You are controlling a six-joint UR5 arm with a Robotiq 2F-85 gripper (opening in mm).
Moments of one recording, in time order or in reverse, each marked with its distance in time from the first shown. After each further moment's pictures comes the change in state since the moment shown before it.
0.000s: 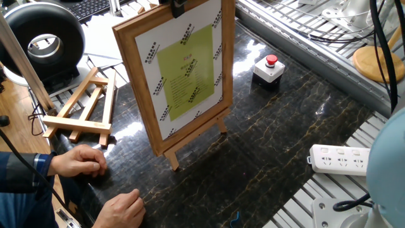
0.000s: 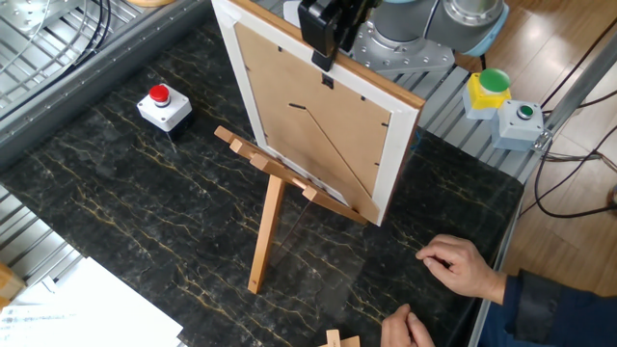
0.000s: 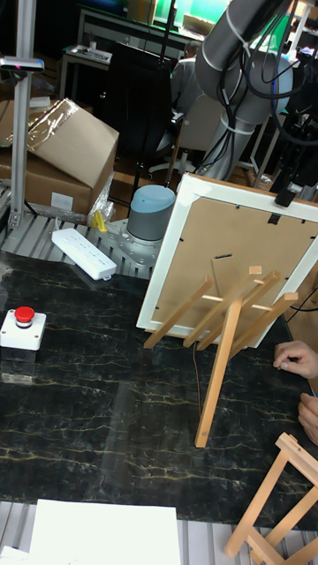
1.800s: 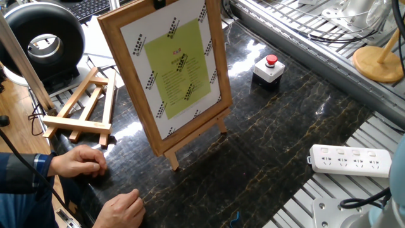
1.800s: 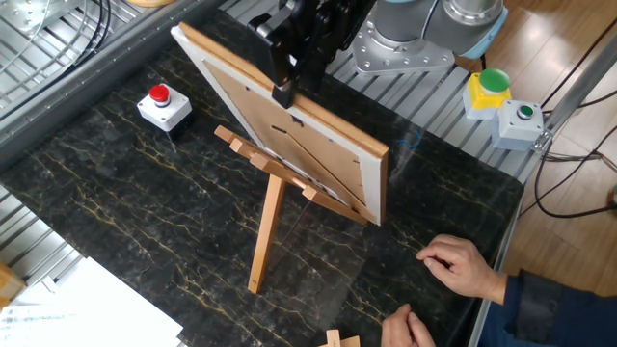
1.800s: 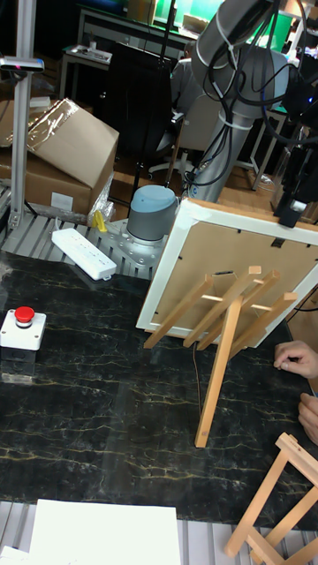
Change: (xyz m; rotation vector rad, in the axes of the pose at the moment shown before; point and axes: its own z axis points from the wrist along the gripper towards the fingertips) arm -0.004 -0.047 0.016 0.113 -0.081 0.137
